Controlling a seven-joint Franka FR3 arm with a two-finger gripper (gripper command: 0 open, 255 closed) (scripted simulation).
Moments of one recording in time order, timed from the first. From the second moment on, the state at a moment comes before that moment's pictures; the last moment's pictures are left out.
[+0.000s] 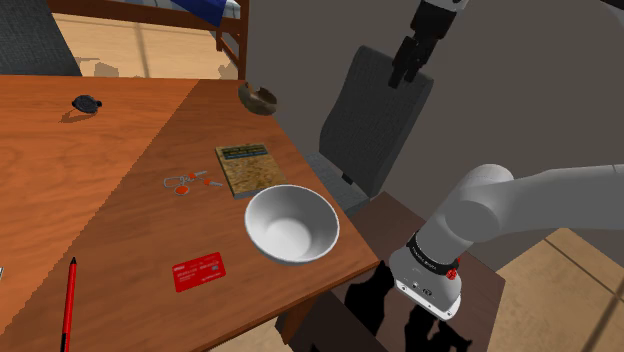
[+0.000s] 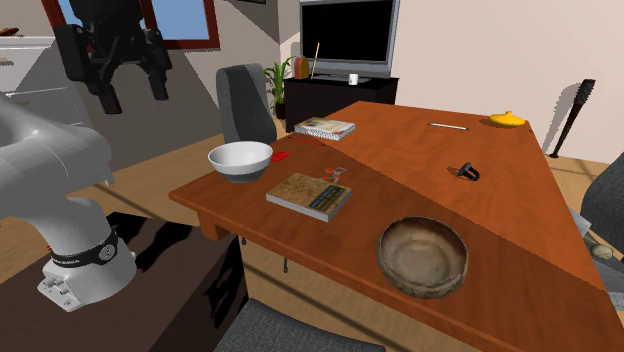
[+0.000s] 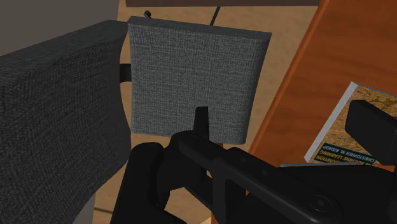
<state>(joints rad) 0.02 -0.82 -0.02 -2.28 -0.02 1.50 -0.06</state>
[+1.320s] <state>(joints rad) 0.03 -0.56 0.40 -2.33 0.20 1.81 0.52</state>
